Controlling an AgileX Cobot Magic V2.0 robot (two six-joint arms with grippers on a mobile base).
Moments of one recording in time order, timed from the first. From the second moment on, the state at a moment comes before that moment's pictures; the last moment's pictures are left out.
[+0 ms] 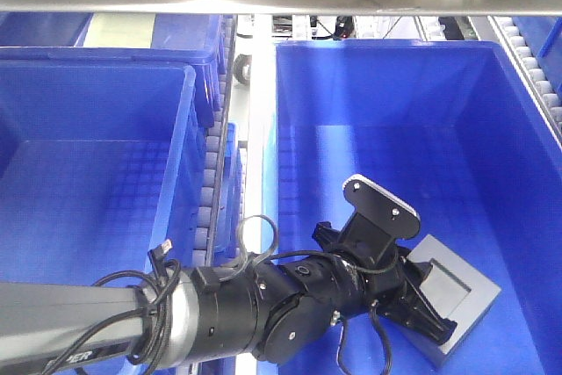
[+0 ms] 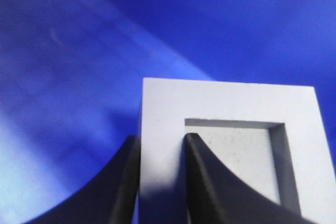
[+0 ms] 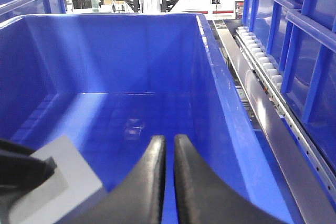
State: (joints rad) left arm -1.02 1.92 -1.16 -0.24 -0.15 0.04; right arm 0.01 -0.02 0.03 -0.03 0.10 0.05
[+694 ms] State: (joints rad) left arm -1.02 1.92 -1.17 -0.25 -0.15 0.04; right arm 0.01 -0.02 0.03 -0.03 0.10 0.05
